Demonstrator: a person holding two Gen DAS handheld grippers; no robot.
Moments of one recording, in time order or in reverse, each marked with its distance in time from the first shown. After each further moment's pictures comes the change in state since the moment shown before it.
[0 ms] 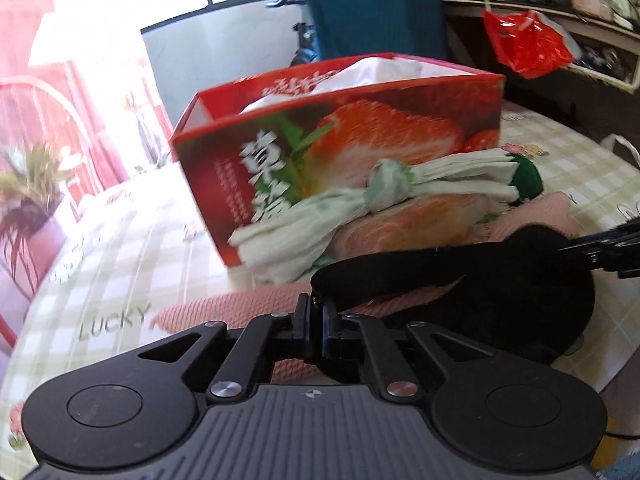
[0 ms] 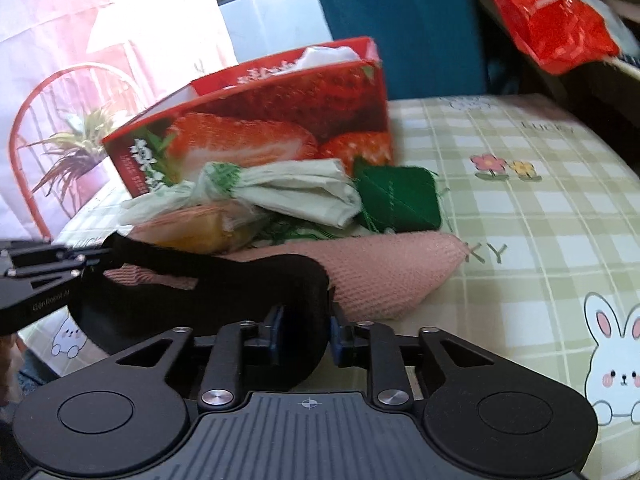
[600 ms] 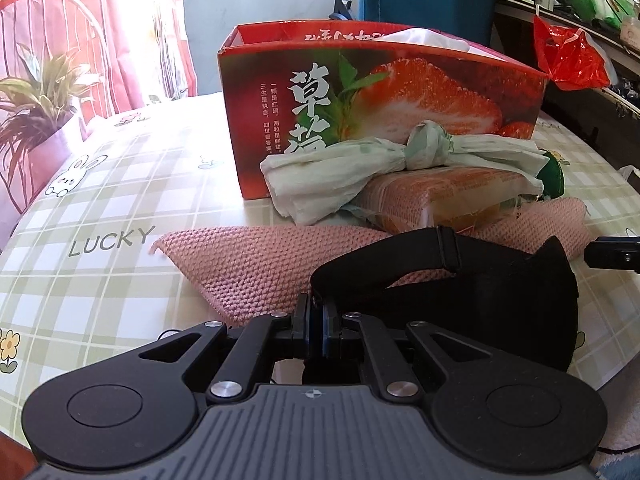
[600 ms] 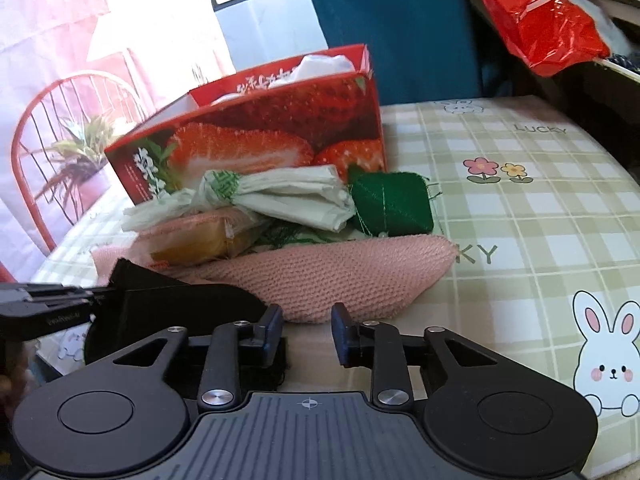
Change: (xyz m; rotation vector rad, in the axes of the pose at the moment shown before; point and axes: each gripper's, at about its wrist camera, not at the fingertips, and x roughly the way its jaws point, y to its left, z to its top) left arm 0.012 0.023 -0.019 -0.164 0.107 -0.036; right arm -0.016 0.002 0.002 0.005 -0.021 0.016
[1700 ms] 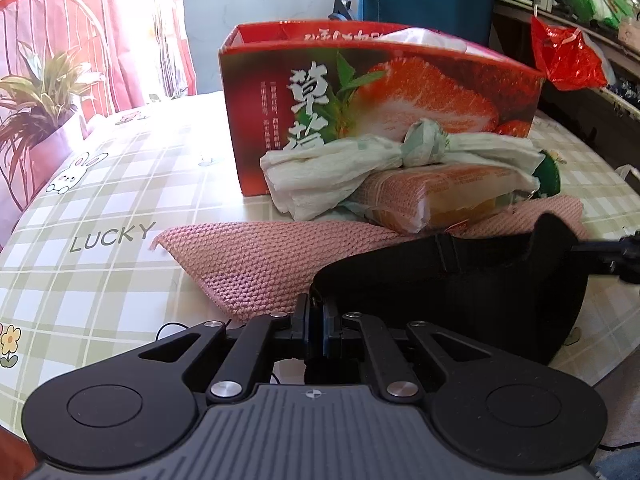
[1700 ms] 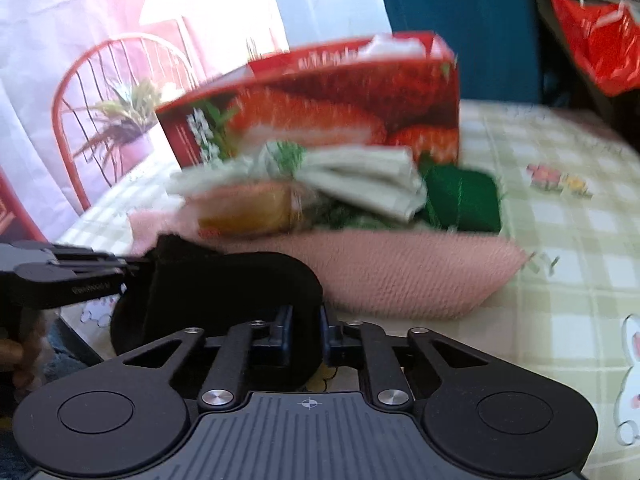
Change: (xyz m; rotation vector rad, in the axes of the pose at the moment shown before) left arm -0.005 0.000 -0.001 -0.002 -0.012 -0.012; right arm 0.008 0.025 -0.001 -0.140 0.017 0.087
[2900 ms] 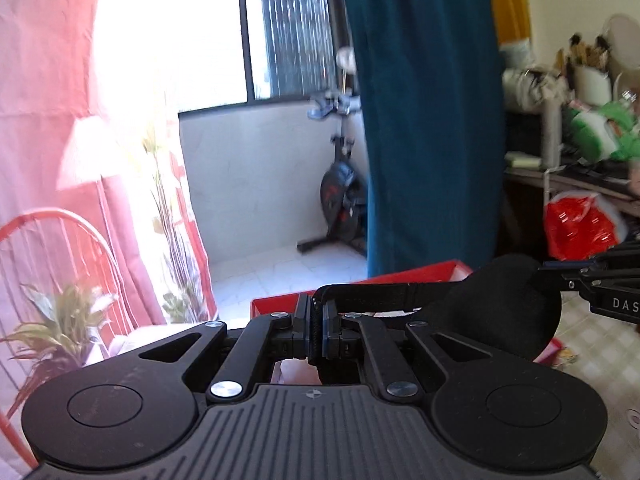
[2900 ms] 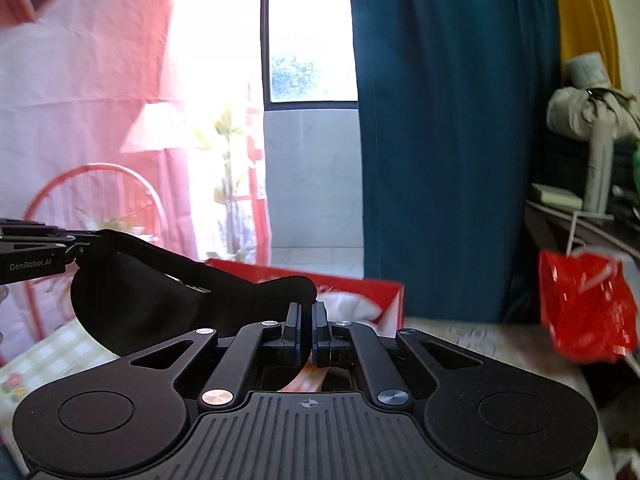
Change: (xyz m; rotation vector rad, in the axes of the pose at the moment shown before) left arm -0.039 -0.002 0.201 0.083 -0.376 0.064; right arm -0.005 -0.001 0.191 -0.169 -0.319 -0.156
